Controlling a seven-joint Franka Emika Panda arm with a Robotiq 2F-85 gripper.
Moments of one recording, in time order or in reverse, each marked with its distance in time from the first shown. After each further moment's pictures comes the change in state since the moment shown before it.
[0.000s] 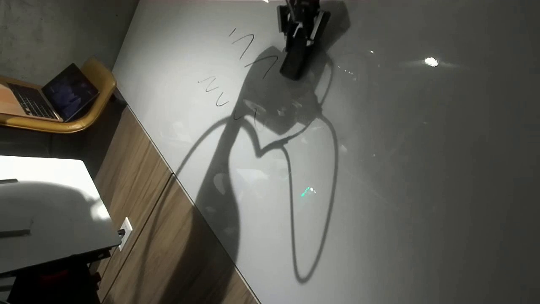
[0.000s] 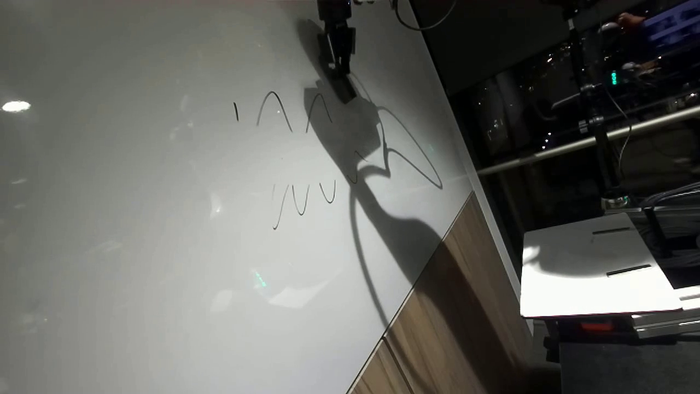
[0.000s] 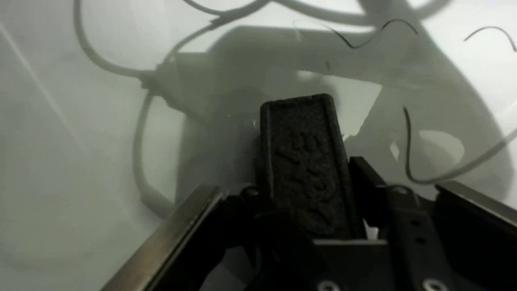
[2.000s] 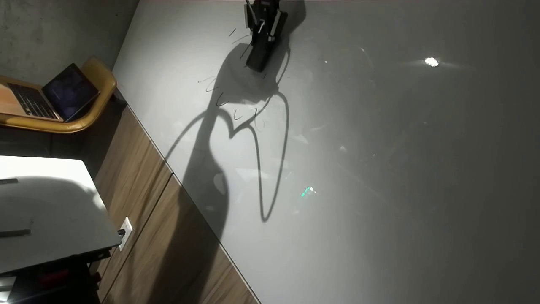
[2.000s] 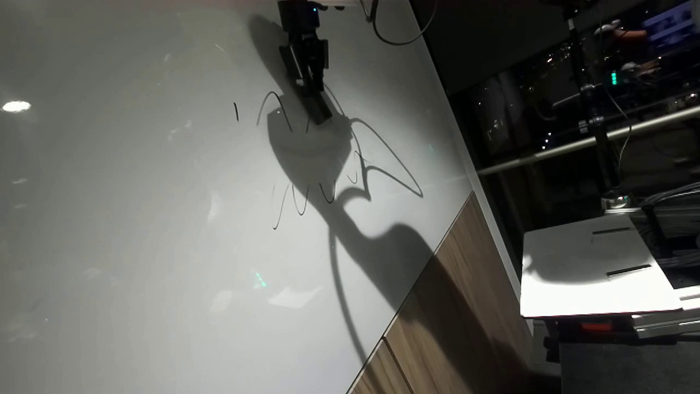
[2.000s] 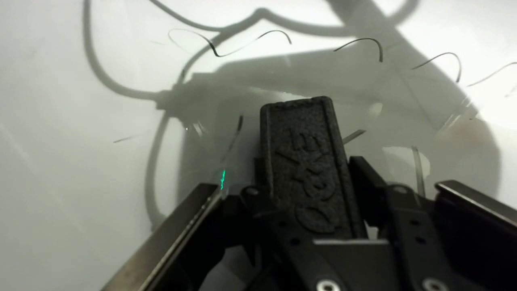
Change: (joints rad) arm 0.285 0.069 -0.049 0.036 -0.093 -0.066 0.236
